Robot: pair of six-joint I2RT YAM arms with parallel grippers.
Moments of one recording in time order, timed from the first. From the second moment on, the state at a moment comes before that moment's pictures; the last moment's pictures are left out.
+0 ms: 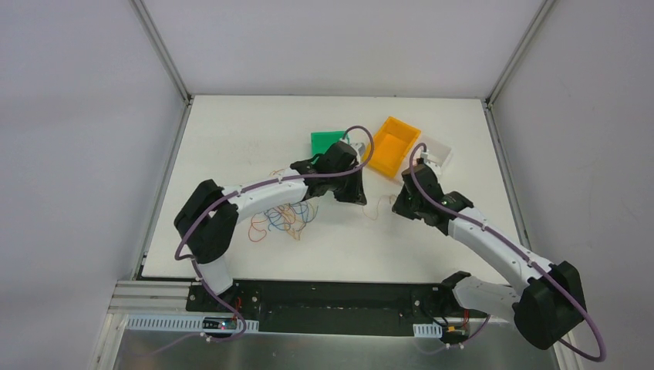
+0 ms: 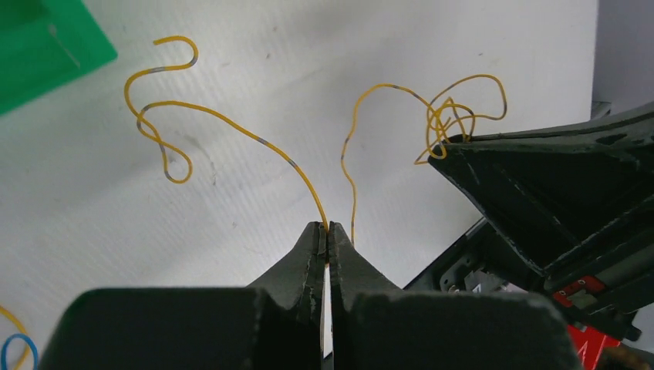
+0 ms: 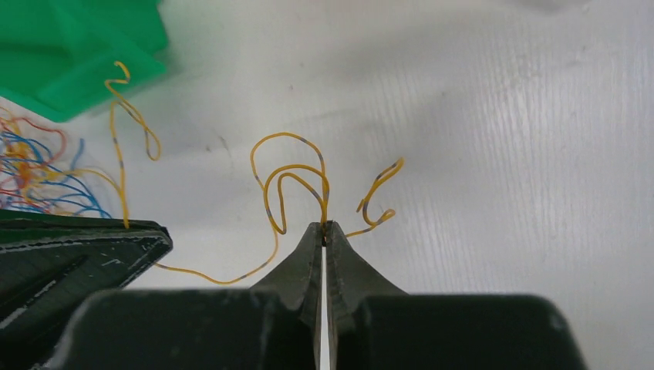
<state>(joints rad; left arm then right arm) -0.86 1.75 1.21 -0.26 0.18 -0.72 0.57 1.10 0.71 -0.56 0.21 0.82</state>
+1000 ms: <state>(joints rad) -0.43 1.97 1.49 -0.35 0.57 -0.63 0.62 1.69 1.38 -0.40 -0.10 0.67</state>
